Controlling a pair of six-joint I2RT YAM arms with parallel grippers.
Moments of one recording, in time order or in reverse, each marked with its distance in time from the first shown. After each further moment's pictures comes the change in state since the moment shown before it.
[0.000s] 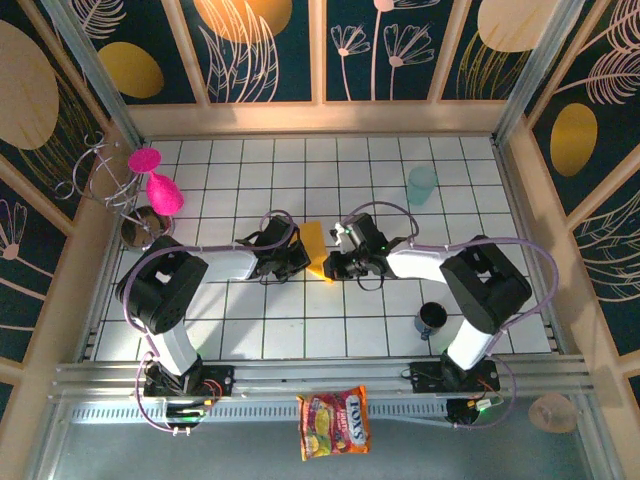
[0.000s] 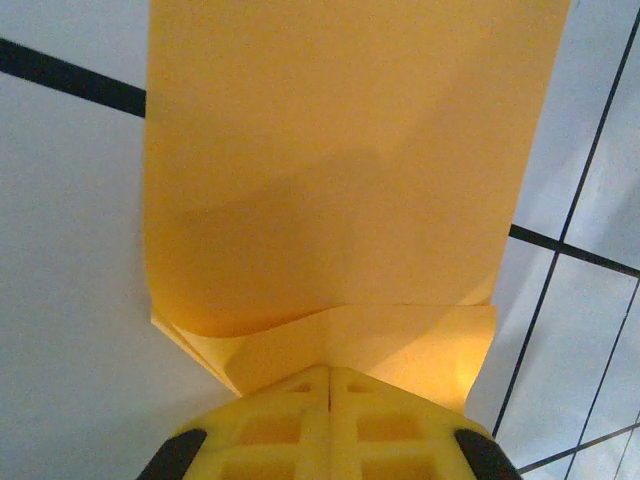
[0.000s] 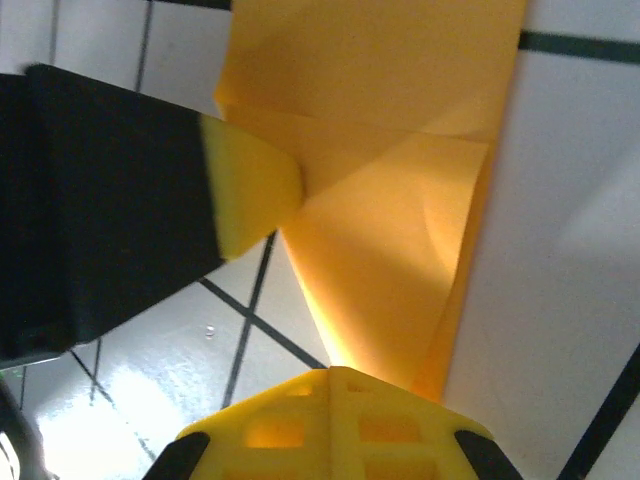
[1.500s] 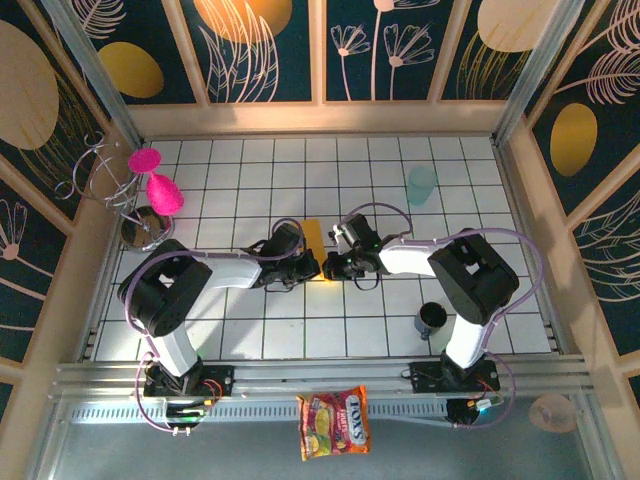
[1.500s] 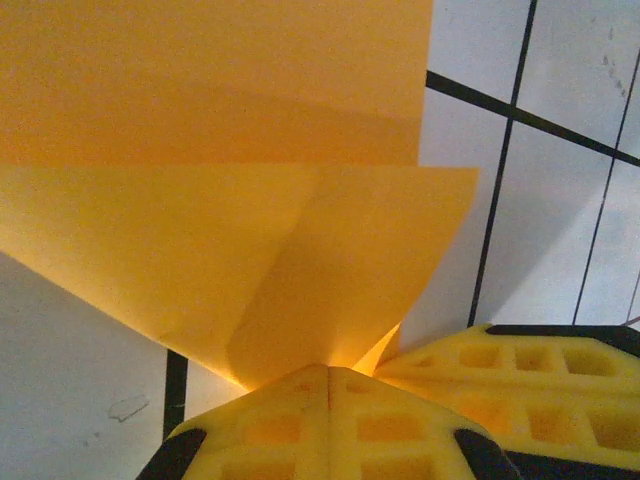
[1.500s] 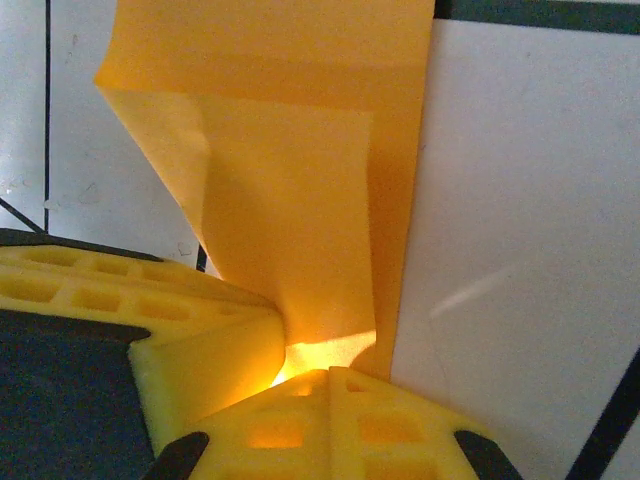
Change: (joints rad) left arm -0.071 -0.004 -0.048 0.097 0.064 0.061; right arm 0.008 0.075 0.051 -0.051 0.045 0.026
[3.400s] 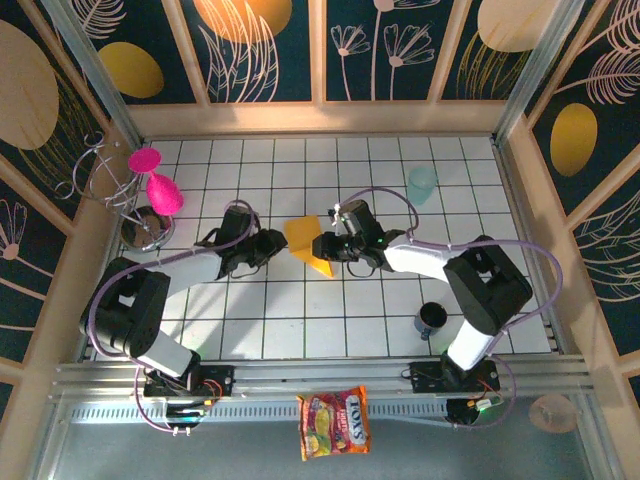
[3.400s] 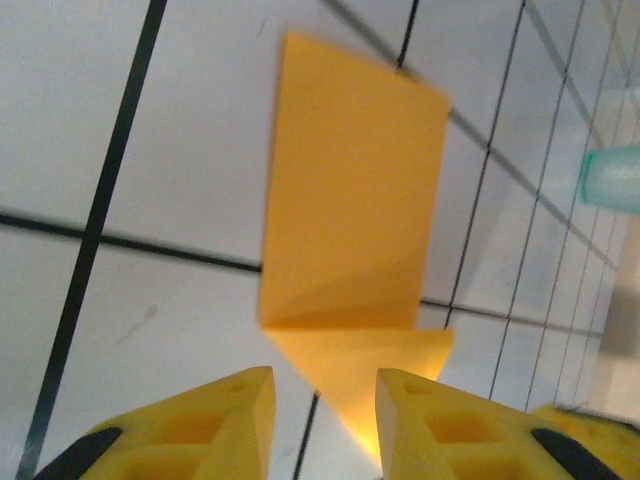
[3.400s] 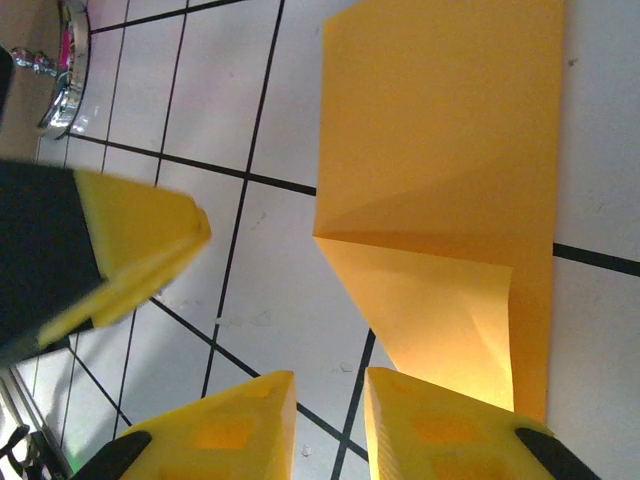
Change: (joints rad) left arm 0.293 -0.208 -0.100 -0.010 0.089 0.010; right arm 0.002 -0.084 0.034 0.135 0.043 0.129
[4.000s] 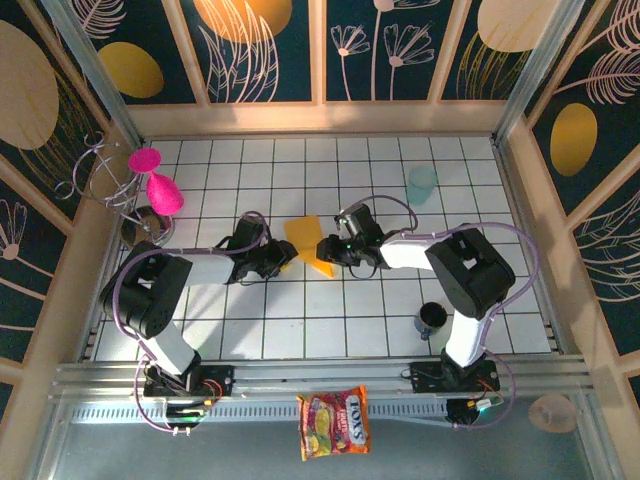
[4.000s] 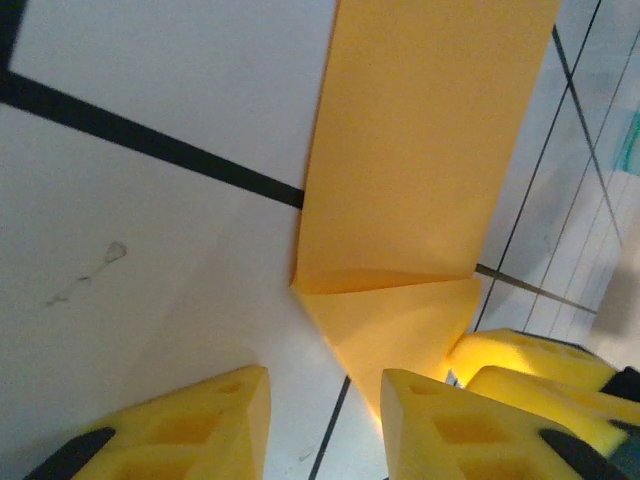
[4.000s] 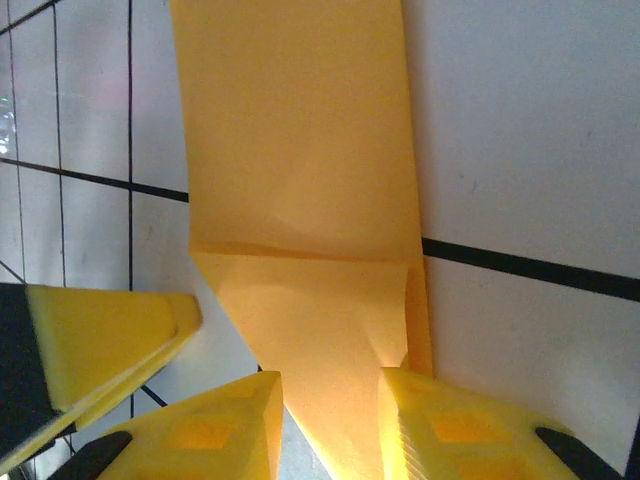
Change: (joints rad) left arm -0.054 0.142 -0.019 0.137 0.055 -0.116; right arm -0.051 0.124 -0.008 0.043 -0.039 0.059
